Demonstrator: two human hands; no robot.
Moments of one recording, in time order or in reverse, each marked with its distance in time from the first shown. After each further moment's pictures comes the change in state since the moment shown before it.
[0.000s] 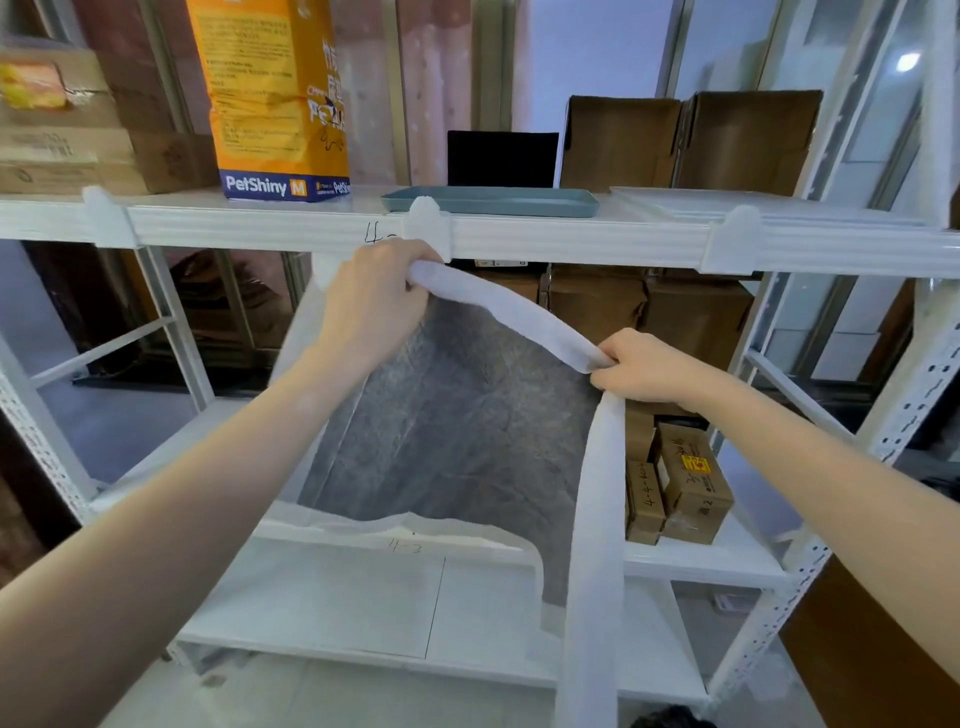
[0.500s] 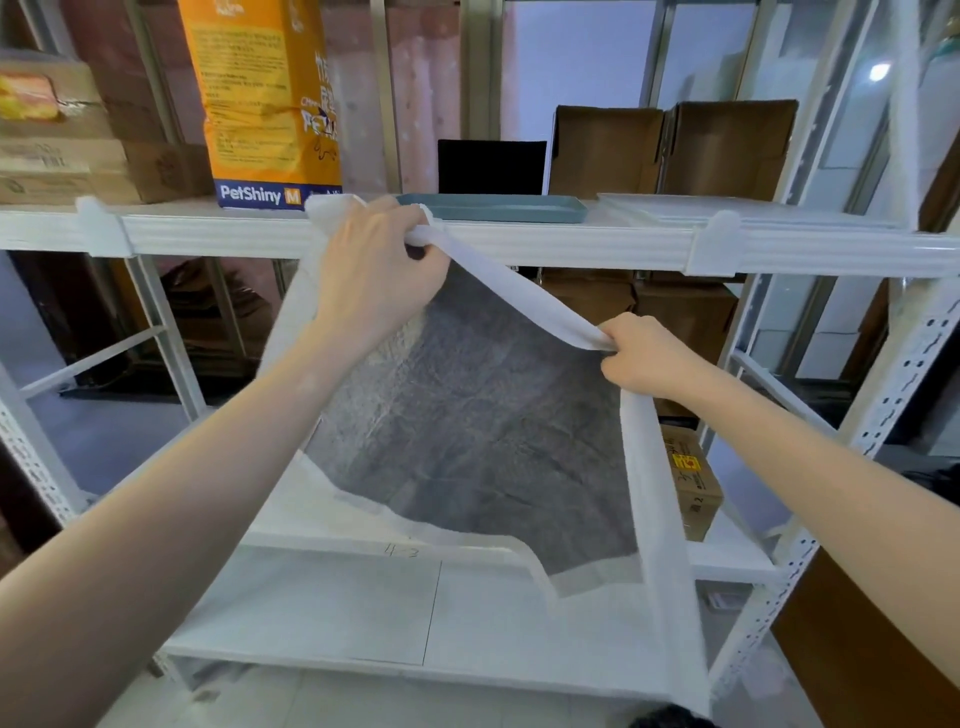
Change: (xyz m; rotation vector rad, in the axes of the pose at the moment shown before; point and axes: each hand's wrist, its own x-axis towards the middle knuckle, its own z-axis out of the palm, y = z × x) left_hand 0.010 0.019 -0.020 -0.002 0.117 0.063; right_hand -0.012 -0.007 -0.006 -0.080 0.188 -0.021
